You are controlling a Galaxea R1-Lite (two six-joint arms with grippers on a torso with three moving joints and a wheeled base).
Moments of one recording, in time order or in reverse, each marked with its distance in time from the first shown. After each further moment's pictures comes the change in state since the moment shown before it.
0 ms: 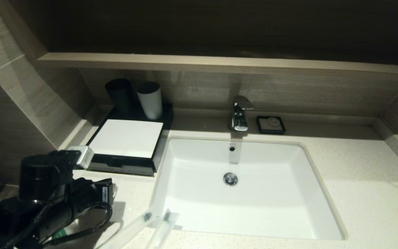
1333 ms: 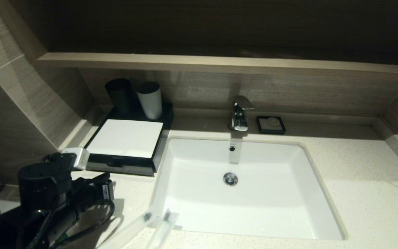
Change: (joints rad) left arm 0.001 0.105 0.120 -0.364 0.075 0.010; right arm 0.000 0.000 0.000 0.000 0.000 0.000
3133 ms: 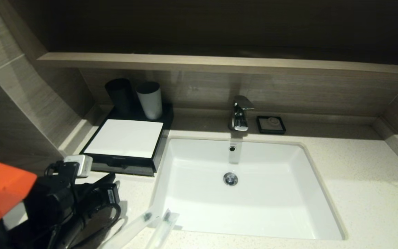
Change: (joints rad) left arm -0.032 0.180 0.123 -0.411 0.010 0.003; right arm 0.000 0.000 0.000 0.000 0.000 0.000
